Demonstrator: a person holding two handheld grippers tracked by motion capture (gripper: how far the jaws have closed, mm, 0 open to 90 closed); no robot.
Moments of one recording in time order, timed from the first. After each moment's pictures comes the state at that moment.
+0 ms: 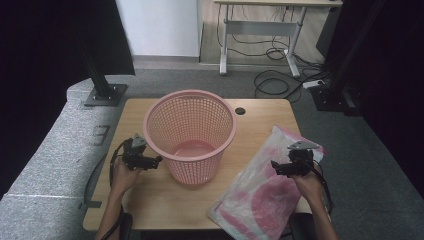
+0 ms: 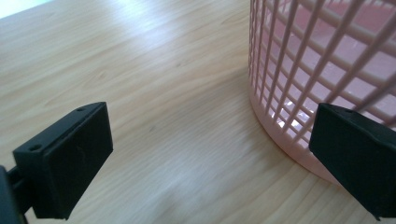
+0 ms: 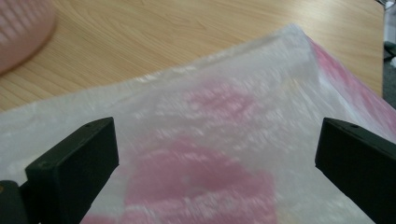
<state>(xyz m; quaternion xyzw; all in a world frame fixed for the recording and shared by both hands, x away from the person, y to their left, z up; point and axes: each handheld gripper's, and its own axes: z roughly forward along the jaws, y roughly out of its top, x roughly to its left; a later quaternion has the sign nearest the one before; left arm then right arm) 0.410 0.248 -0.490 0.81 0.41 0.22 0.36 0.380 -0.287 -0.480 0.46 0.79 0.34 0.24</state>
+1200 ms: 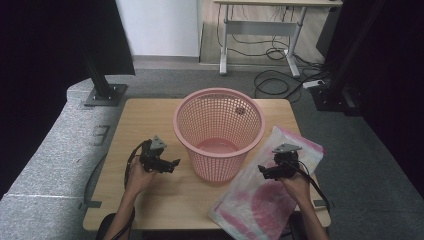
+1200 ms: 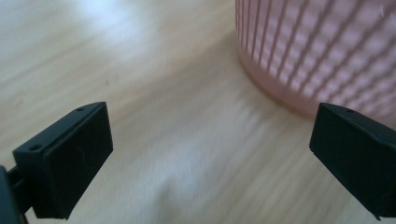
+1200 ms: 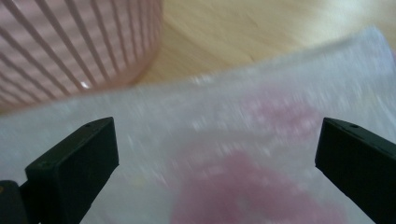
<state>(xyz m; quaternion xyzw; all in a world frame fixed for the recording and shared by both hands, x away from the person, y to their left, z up) 0.400 0.208 -0.499 0.84 0.37 0.19 0.35 0.382 -0.258 -0.500 0.42 0.81 0.33 0.22</state>
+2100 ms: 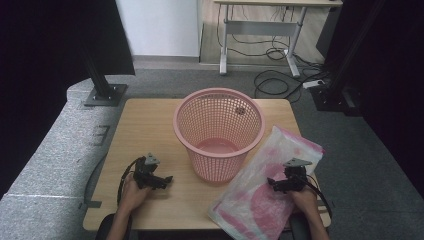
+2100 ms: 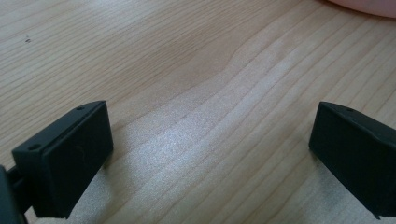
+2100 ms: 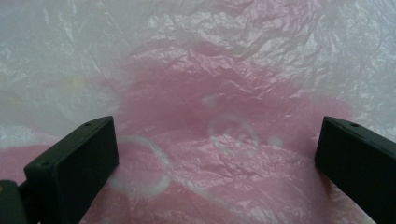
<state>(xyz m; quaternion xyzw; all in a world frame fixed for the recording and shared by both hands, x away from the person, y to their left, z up) 0.379 0.231 -0.548 0.84 0.40 0.15 0.32 0.367 -0.297 -0.558 0.45 0.80 0.34 0.19</state>
